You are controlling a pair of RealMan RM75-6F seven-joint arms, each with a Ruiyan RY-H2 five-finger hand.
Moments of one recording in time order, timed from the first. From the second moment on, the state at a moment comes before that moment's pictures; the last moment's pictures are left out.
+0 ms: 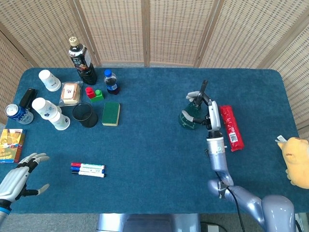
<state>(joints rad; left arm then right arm) -0.13 -0.92 0.08 -1.89 1.45 1.21 -0.19 0.73 -1.89 0.41 -0.87 -1.35 1.35 0.92</state>
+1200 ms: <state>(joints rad) -0.13 -0.92 0.09 -1.88 1.47 1.21 -0.21 0.75 -1.89 0.41 -0.84 -1.35 1.30 0.93</state>
